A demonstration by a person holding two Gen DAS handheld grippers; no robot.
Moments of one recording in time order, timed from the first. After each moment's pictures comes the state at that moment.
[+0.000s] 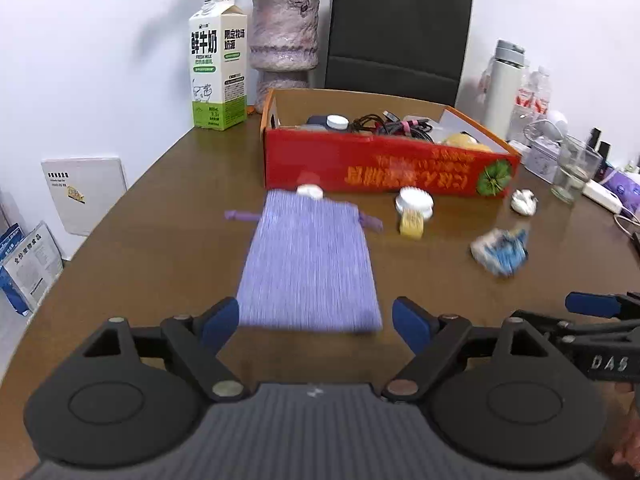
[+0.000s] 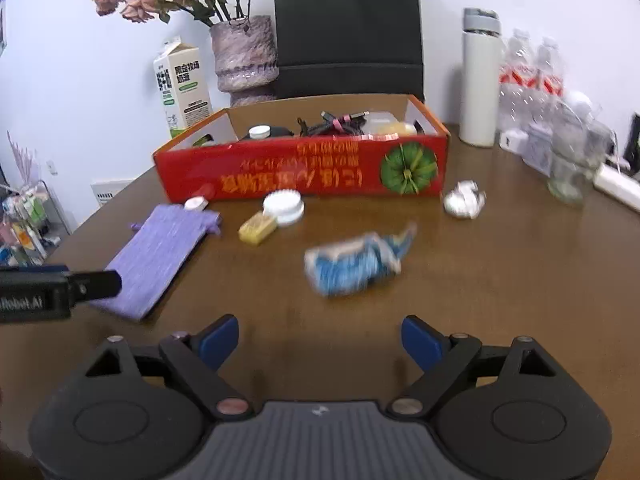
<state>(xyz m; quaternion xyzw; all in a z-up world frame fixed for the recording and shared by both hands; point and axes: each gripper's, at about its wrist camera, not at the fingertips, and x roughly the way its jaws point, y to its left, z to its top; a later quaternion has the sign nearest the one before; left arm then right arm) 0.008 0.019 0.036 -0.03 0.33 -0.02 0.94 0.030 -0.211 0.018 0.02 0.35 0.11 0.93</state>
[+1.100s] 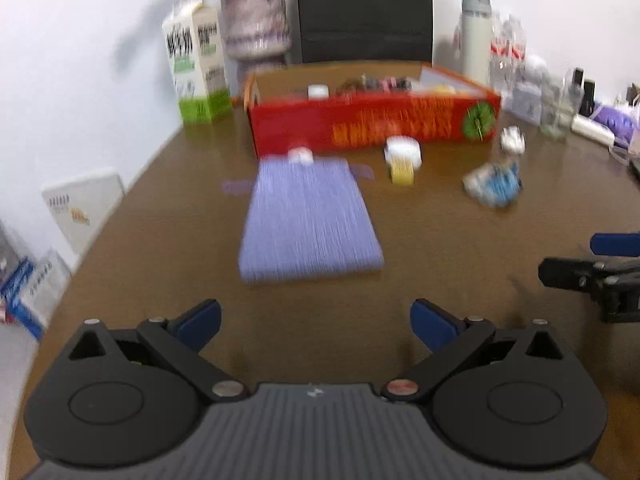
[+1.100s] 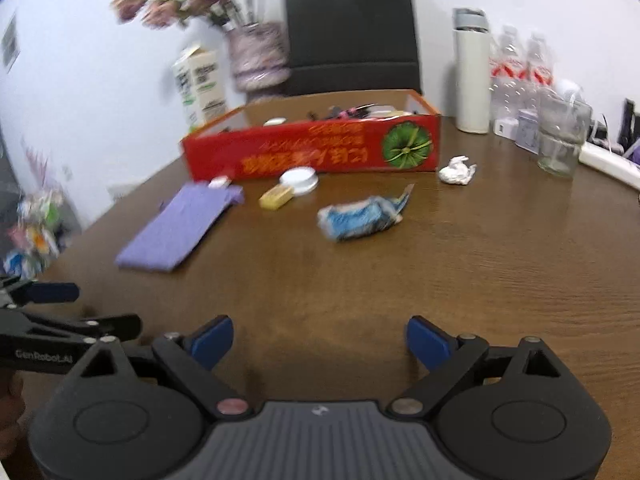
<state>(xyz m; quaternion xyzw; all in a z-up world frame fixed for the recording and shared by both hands) -0.001 0.012 0.032 0.05 0.34 -0.04 0.94 -0.012 -0.223 0.013 0.04 0.34 0.12 0.93</state>
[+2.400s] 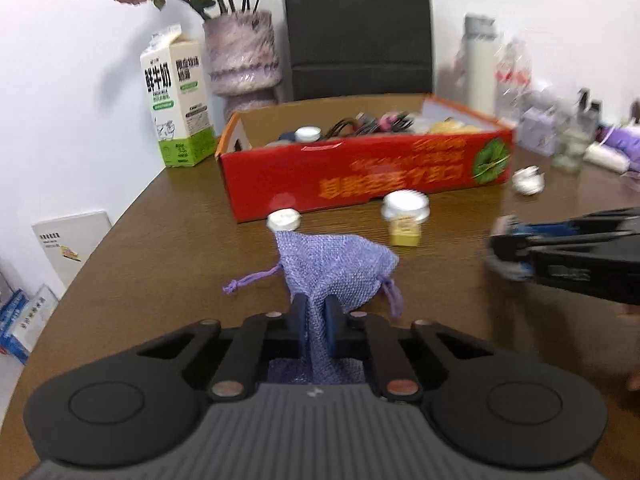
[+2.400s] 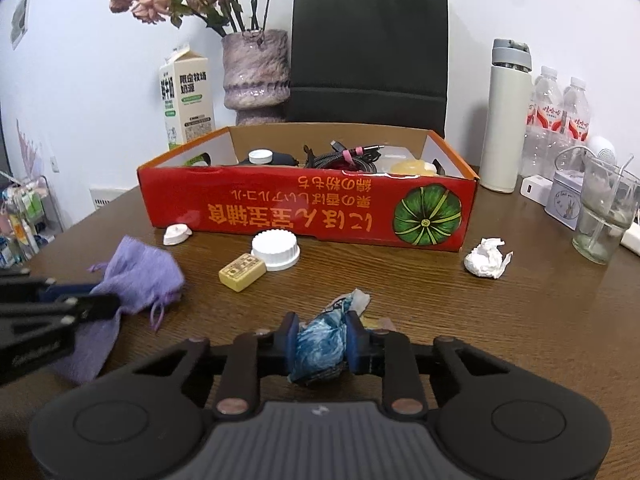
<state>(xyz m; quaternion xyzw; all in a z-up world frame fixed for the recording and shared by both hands) 0.035 -0.013 0.026 0.05 0.29 -0.04 0.95 0.083 -0.197 0.008 -0.02 0.29 0.13 0.95</state>
